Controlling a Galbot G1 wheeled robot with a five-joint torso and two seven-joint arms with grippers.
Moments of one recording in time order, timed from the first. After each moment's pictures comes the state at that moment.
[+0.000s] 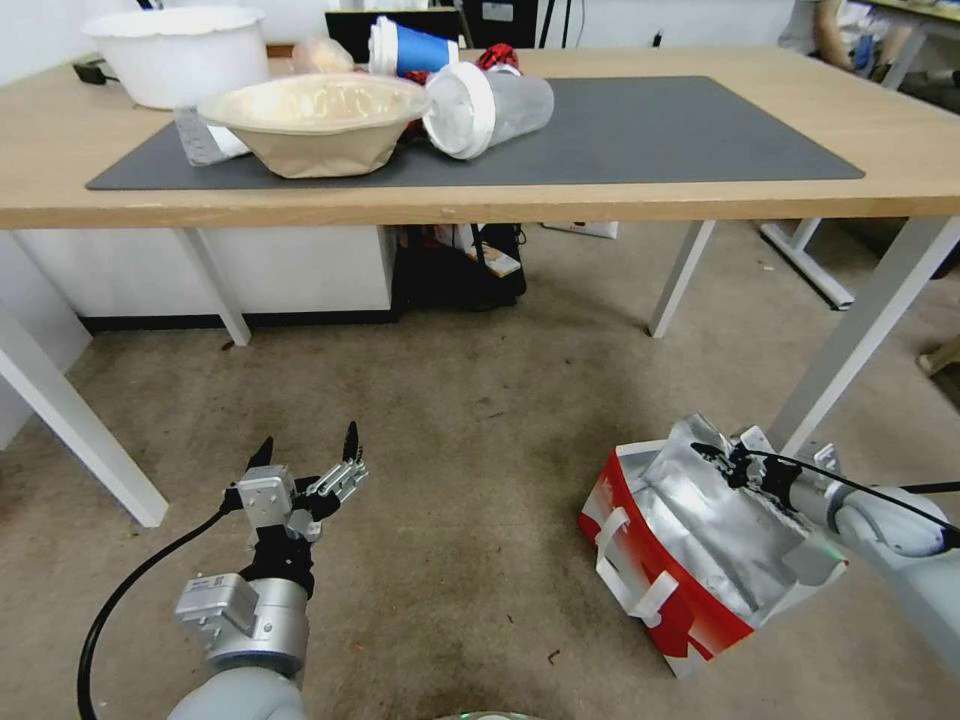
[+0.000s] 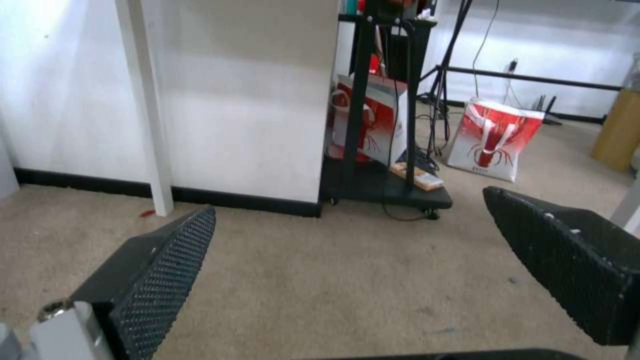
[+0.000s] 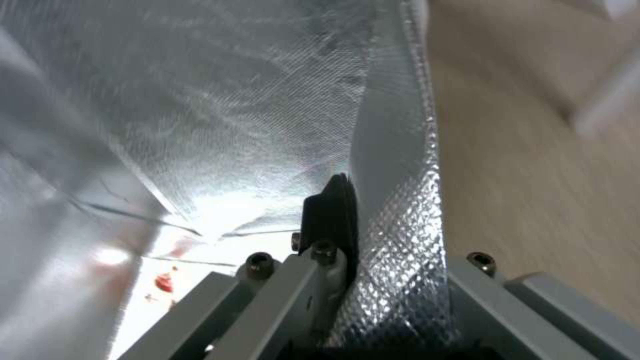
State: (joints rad) left arm 1.77 -1.38 -0.42 -2.40 -0.26 0.10 -0.32; right arm -1.04 0.70 0.29 1.30 0.58 0.00 -0.61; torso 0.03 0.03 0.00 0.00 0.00
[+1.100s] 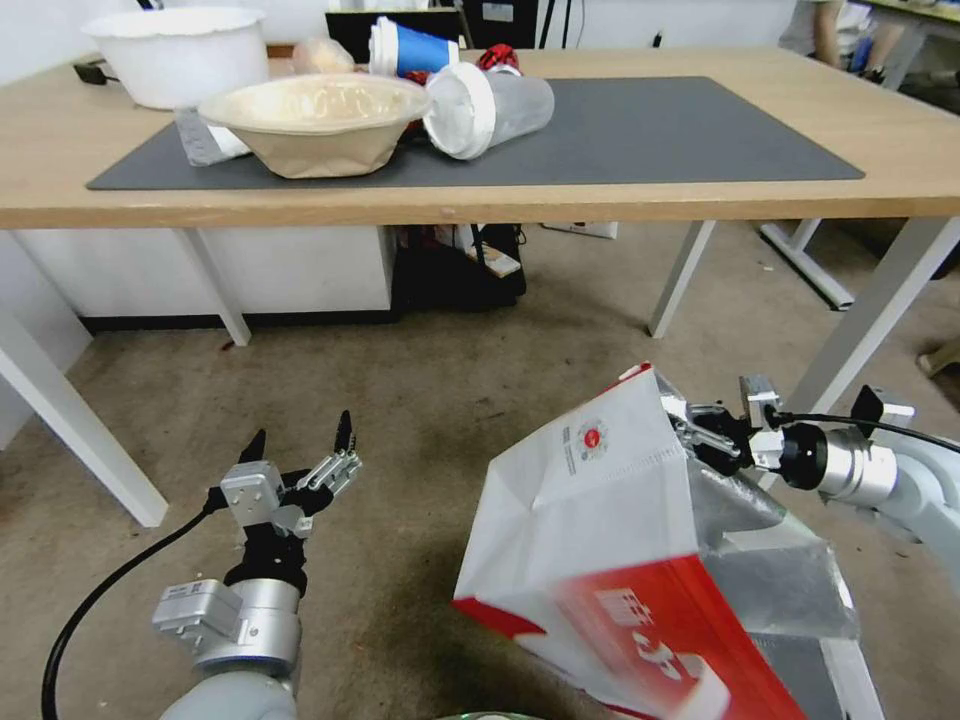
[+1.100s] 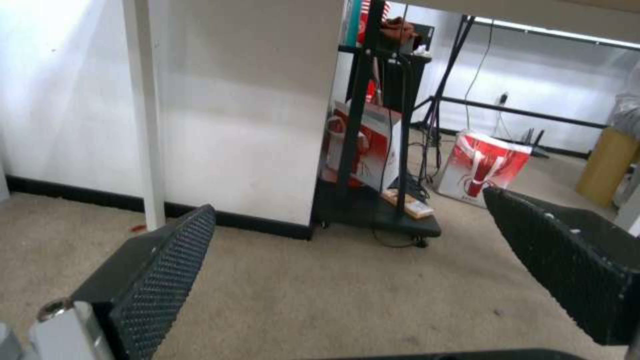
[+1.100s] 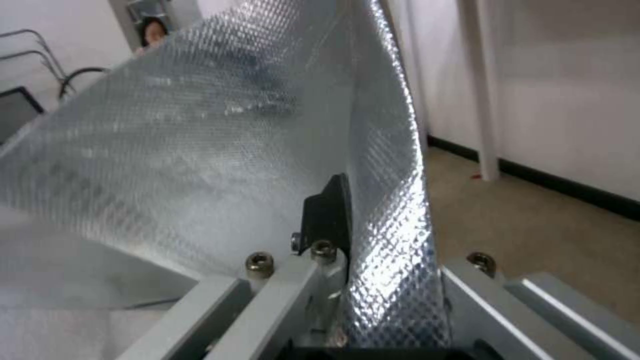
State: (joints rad) left arm 1.79 -1.40 -0.43 -2.44 -0.29 0.06 -0.30; right arm -1.21 0.59 0.49 1.85 1.10 -0.20 -1.09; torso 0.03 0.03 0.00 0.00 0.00
